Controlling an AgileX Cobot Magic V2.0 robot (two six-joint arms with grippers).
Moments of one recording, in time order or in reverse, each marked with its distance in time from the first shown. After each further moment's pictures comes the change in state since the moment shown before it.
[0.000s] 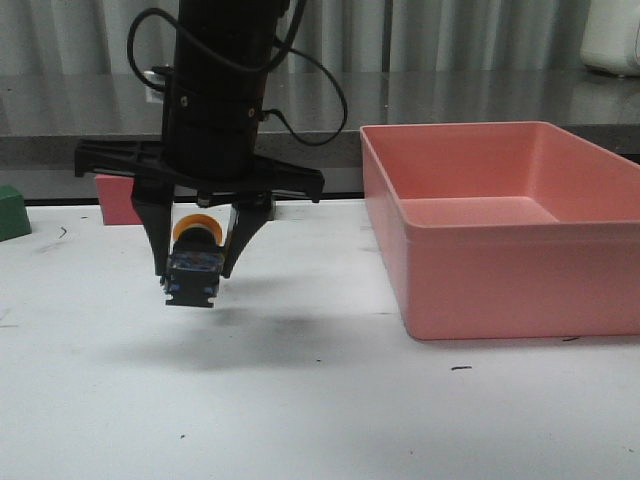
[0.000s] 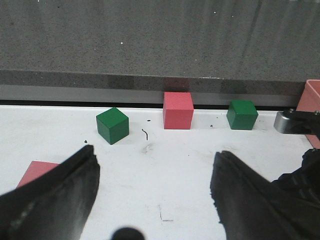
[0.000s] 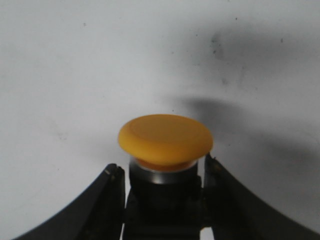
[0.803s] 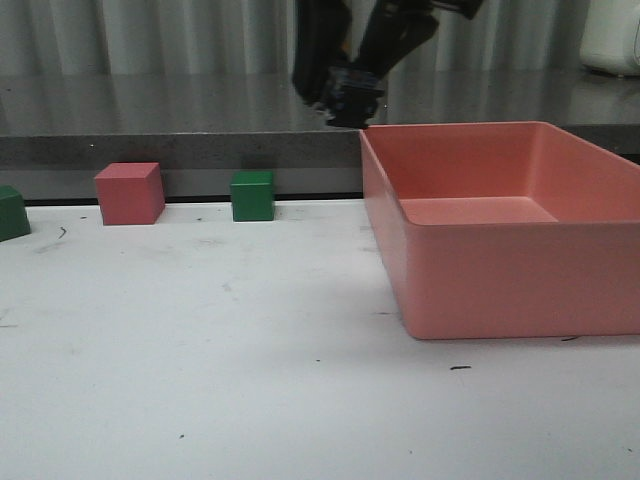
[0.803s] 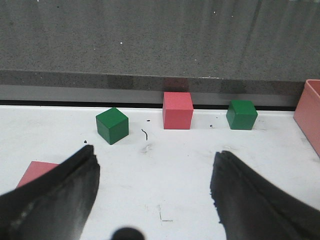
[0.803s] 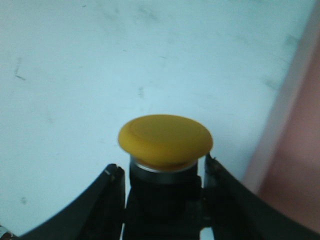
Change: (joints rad) left arm 0.000 0.000 0.000 0.000 0.000 0.000; right arm -0.186 -0.447 0.297 0.032 -0.101 -0.442
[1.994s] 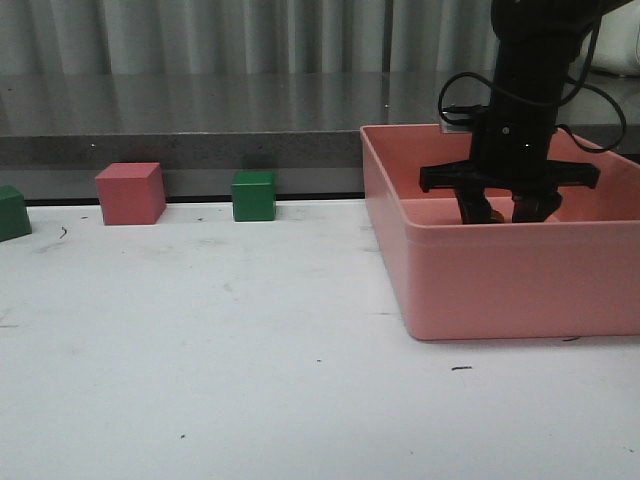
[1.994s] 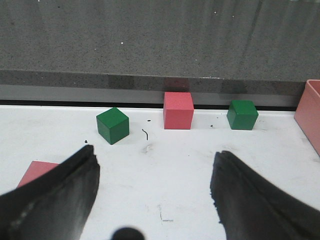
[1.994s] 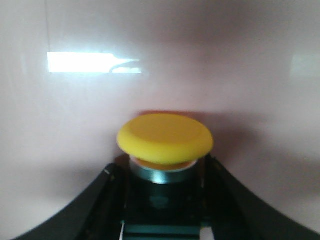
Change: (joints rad) left arm 0.000 -0.001 0.000 0.000 0.000 0.000; right arm -0.378 0.435 -0.125 -0.149 0.061 0.072
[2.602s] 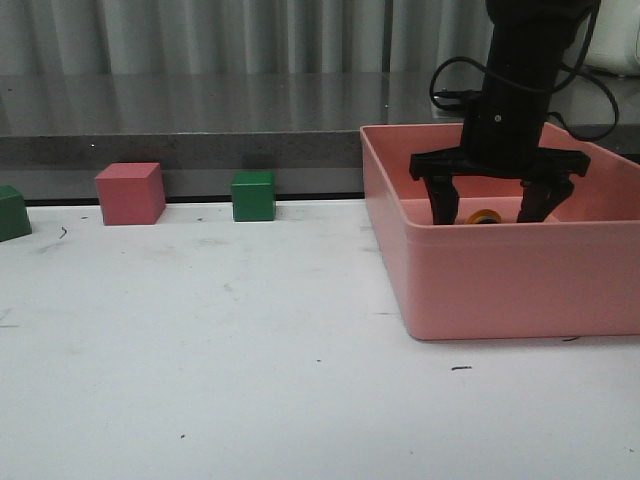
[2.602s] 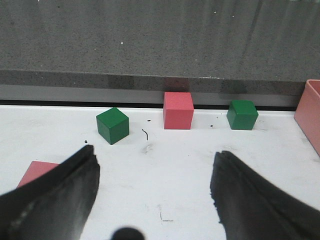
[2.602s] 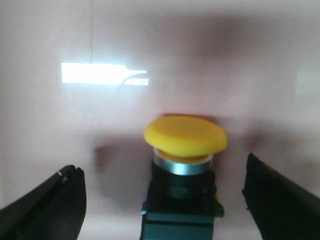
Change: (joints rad) left arm 0.000 0.000 0.000 0.000 0.000 0.000; right arm 0.021 -0.023 0.009 0.002 -0.030 -0.004
